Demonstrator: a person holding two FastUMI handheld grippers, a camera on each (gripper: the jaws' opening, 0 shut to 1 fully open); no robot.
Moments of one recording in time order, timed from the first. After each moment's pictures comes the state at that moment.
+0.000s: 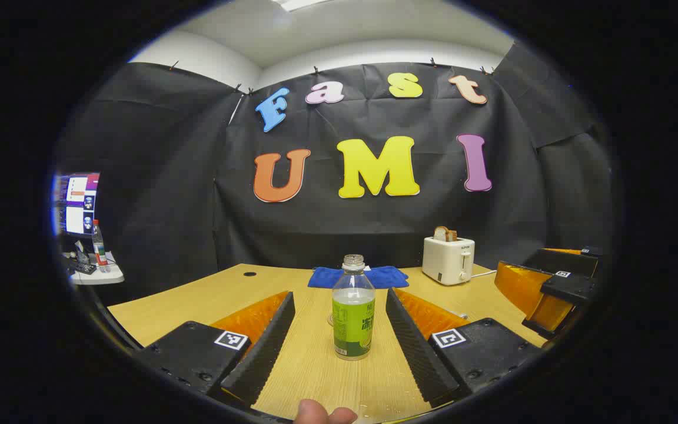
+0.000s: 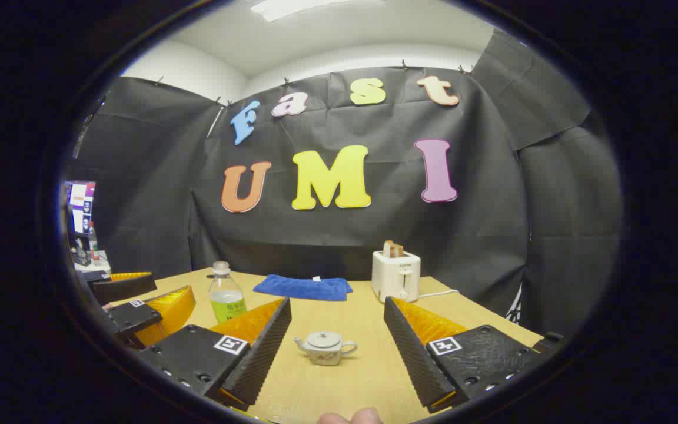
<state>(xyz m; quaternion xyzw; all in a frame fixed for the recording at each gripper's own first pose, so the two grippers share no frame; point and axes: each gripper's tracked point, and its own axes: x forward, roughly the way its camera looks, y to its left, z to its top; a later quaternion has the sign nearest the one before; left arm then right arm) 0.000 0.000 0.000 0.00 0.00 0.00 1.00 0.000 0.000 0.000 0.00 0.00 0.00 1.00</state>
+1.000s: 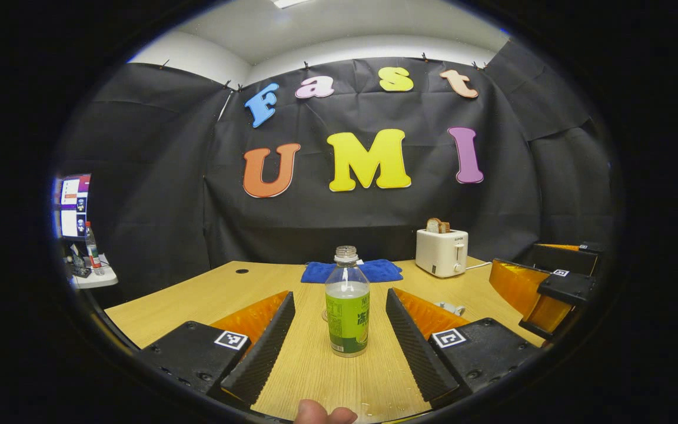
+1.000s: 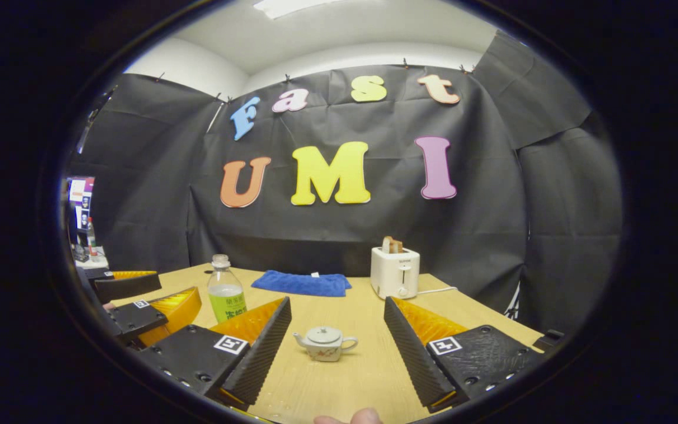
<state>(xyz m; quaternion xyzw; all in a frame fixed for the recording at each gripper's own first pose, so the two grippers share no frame) 0.005 -0.005 -0.011 0.01 0.01 -0.02 1.00 0.000 0.002 -0.008 -0.01 0.00 -0.01 1.00</state>
